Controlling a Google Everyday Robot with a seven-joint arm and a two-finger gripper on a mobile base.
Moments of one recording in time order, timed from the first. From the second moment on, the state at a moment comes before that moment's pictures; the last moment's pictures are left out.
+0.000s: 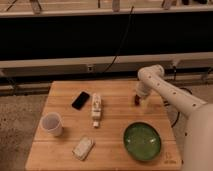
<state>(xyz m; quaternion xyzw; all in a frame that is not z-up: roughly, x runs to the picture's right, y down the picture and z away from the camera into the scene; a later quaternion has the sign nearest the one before) 0.222 0.083 0.917 -0.28 -0.09 -0.16 0.94</state>
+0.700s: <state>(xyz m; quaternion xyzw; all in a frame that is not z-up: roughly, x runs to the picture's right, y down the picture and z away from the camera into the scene) 0.223 0.085 0.920 -0.28 -0.10 -0.17 0.94</state>
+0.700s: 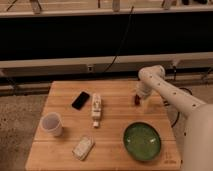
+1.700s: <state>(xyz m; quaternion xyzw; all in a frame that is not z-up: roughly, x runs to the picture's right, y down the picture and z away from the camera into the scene) 0.225 0.089 0.923 -0.29 -0.11 -0.18 0.93</state>
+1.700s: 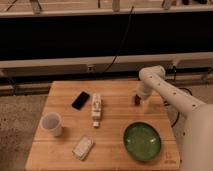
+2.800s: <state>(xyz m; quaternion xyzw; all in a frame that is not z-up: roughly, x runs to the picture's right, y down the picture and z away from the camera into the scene) 0.224 0.093 0.924 -0.29 -0.11 -0.19 0.93</state>
